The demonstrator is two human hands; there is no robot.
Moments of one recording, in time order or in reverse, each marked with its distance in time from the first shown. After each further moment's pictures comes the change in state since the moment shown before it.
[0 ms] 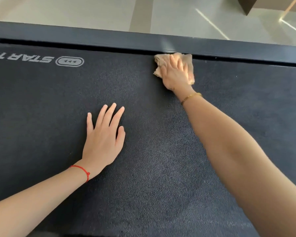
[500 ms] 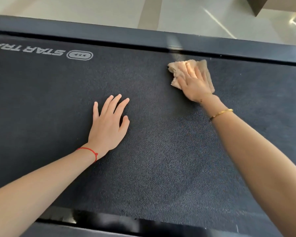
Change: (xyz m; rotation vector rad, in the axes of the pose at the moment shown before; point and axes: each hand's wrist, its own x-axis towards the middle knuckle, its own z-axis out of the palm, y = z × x) left_hand 0.002 0.000 0.000 -0.087 0.015 -0.026; right_hand -0.057 0.051 0.002 0.063 -0.020 -0.016
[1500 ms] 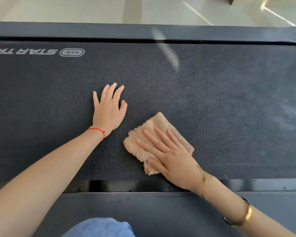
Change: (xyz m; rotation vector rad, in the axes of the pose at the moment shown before) left_hand -0.002 0.000 0.001 -0.005 0.044 0.025; right_hand -0.294 -0.069 0.054 -0.053 -0.087 -0.504
